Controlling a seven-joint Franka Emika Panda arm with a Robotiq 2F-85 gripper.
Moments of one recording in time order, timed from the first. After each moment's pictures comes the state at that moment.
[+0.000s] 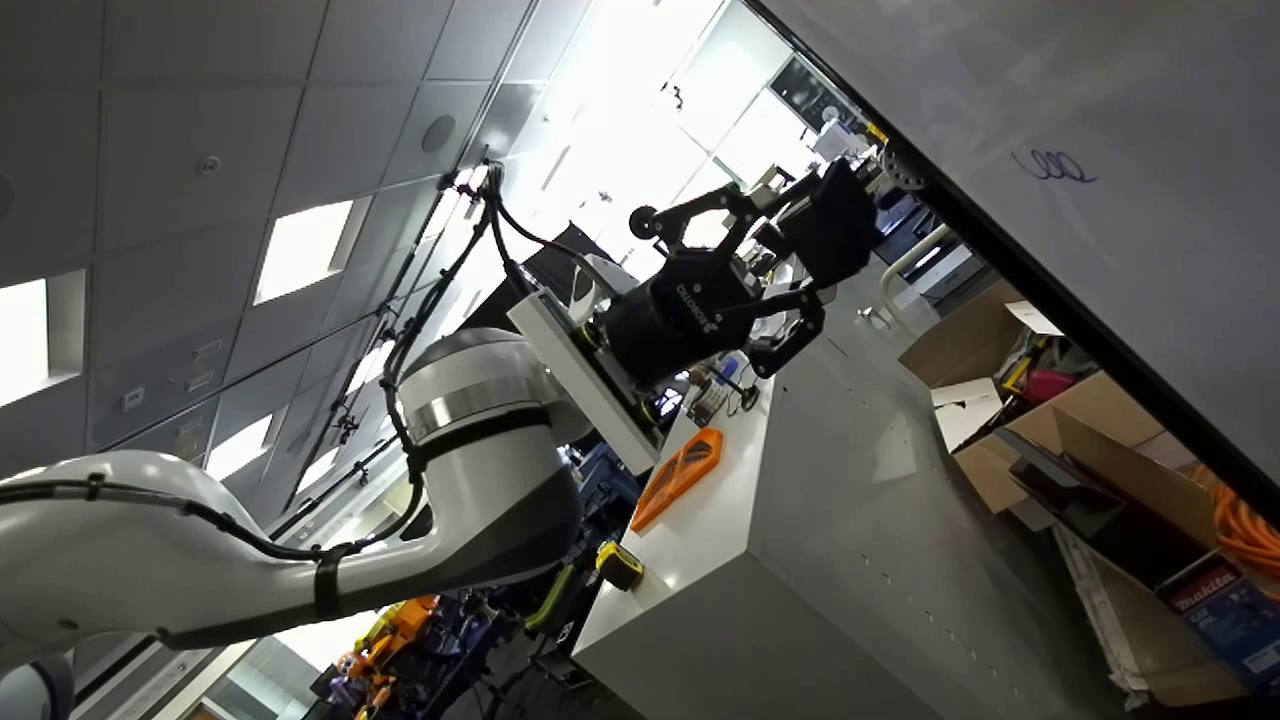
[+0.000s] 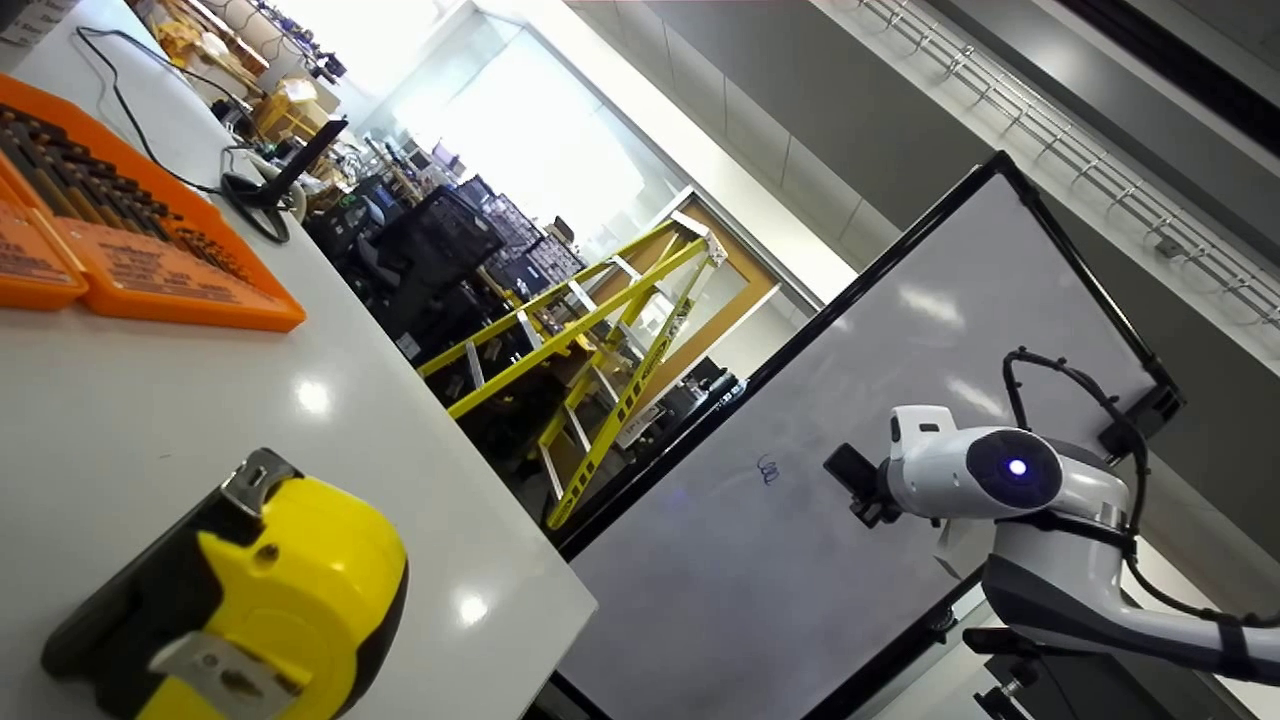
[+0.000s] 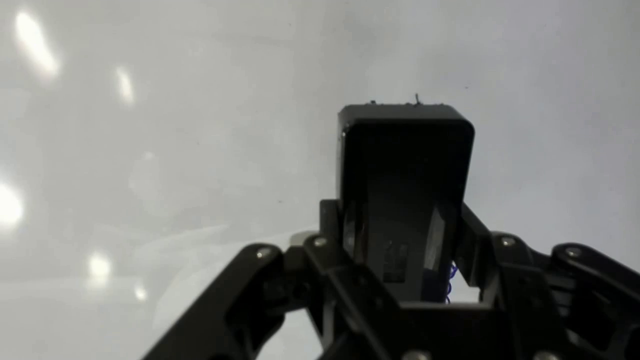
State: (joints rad) arm -0.17 -0.25 -0.16 -2.32 -1.78 2.29 0.42
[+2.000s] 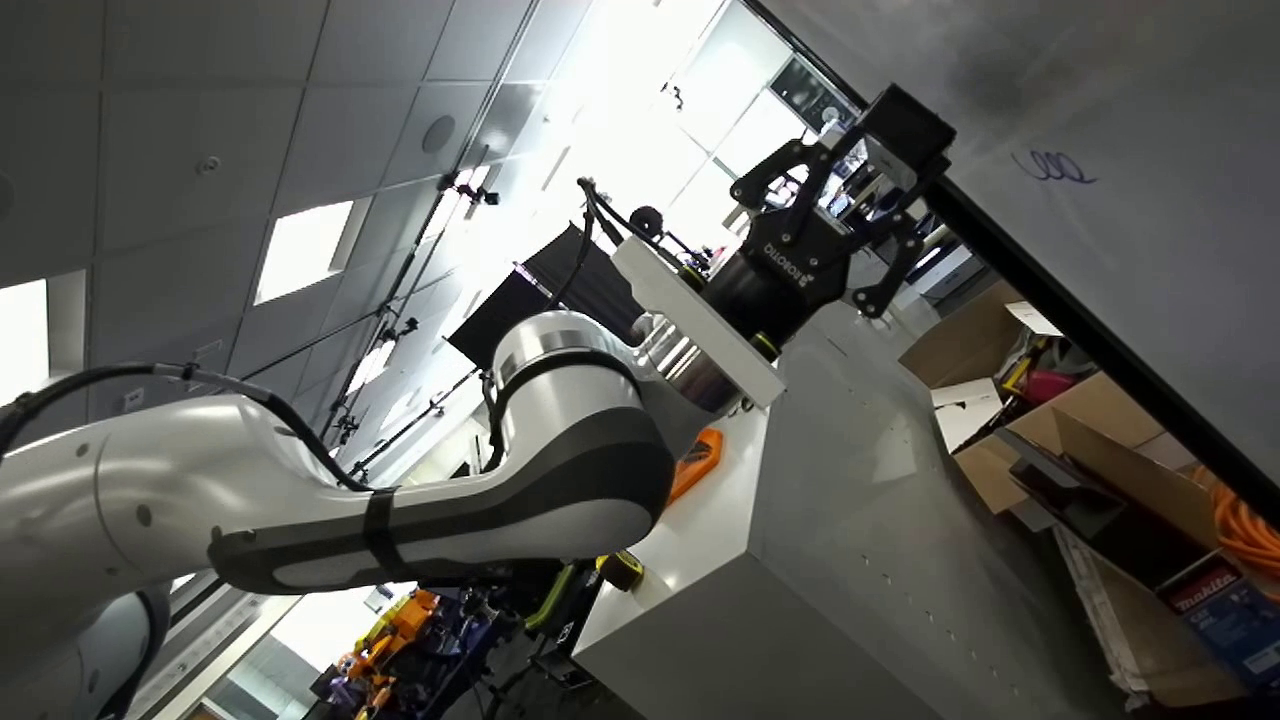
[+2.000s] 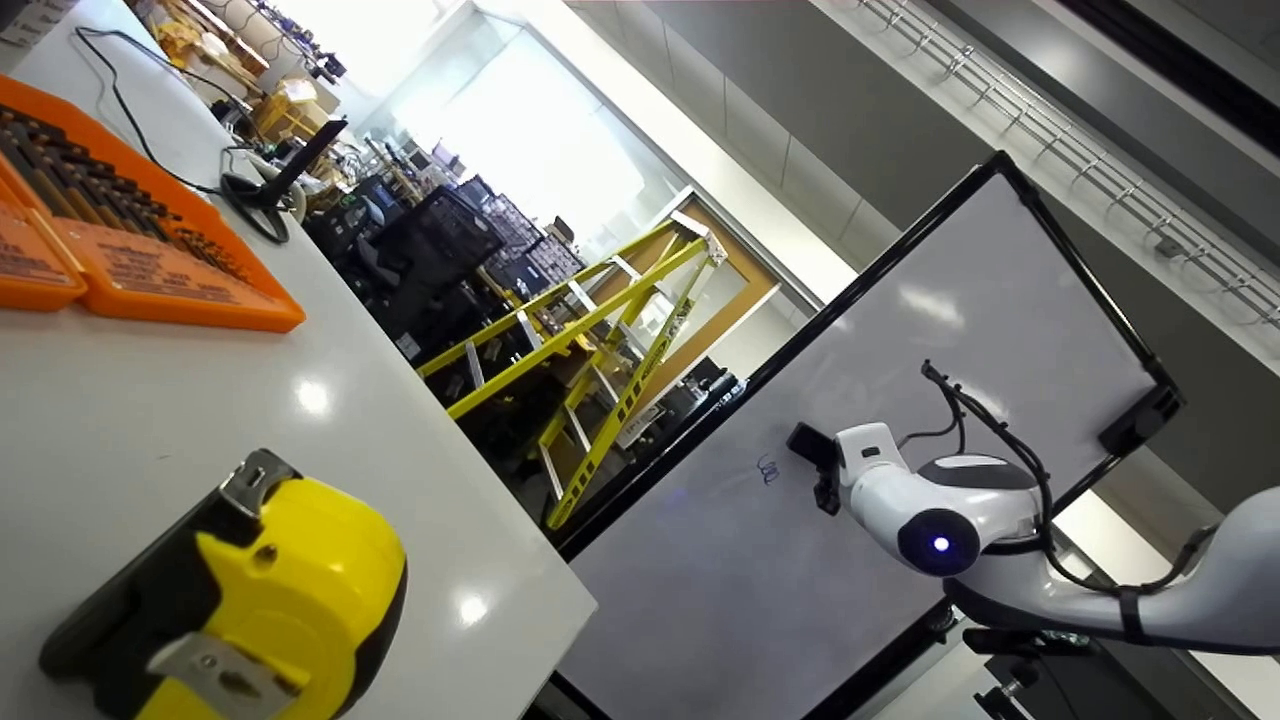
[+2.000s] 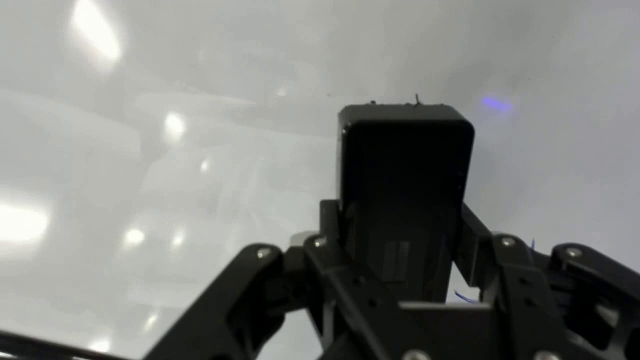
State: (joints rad) arm -0.17 -0.03 -0.24 -2.20 -2.37 2.36 0.65
